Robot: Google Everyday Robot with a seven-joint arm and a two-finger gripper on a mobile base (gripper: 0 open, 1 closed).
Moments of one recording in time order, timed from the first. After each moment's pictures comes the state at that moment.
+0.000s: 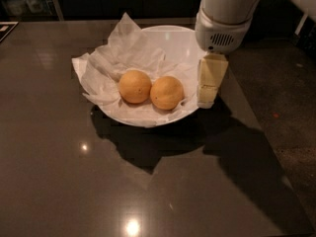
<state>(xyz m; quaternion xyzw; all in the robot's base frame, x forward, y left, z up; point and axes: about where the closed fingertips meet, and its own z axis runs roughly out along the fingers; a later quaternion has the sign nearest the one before) 0.526 -0.108 0.947 -0.65 0.75 -0.09 0.12</state>
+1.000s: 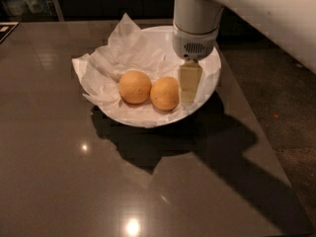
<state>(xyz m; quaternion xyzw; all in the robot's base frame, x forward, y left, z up) 0.547 -0.074 0.913 -0.66 0.74 -0.08 0.08</state>
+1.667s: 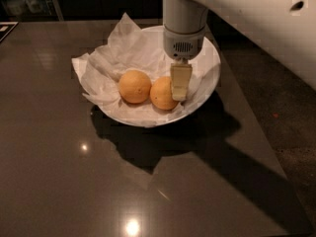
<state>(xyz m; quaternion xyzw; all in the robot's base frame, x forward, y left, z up) 0.561 -0.060 0.898 -0.67 0.74 -0.07 0.05</state>
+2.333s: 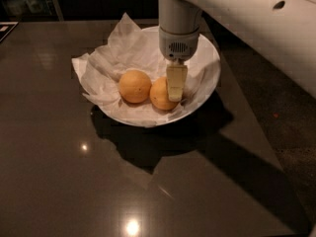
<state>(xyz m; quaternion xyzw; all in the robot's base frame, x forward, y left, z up) 0.566 -0.049 0.887 -0.67 0.74 -0.05 0.03</state>
